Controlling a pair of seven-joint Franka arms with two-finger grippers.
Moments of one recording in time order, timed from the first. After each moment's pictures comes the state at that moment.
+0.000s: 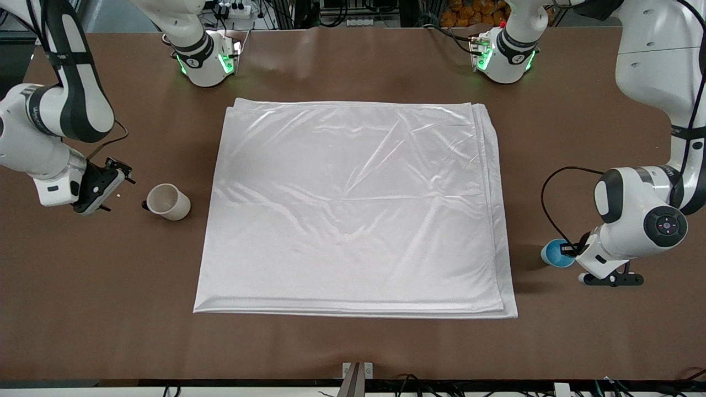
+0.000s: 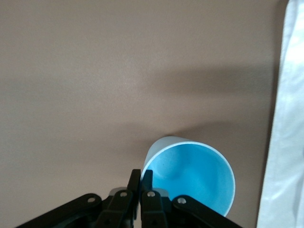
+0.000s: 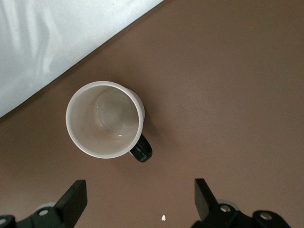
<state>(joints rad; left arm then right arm) 0.01 0.63 0.04 -1.59 0.11 2.19 0.00 -0.28 0.13 0.09 -2.18 0.00 2.30 -1.18</state>
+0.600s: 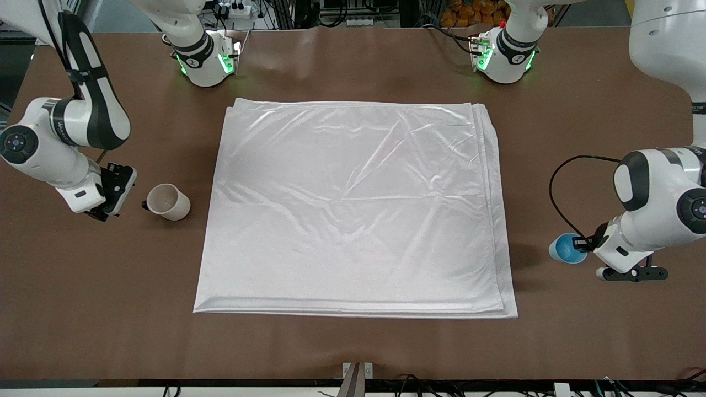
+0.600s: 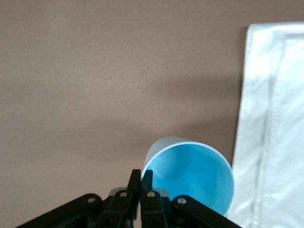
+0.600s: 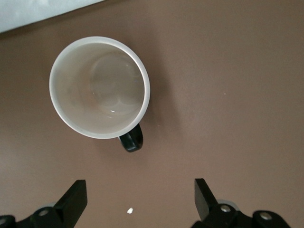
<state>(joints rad) 0.02 0.52 0.03 -1.58 0.06 2.09 0.00 -0.28 0.21 0.09 -2.19 -0.18 2.39 -1.39</state>
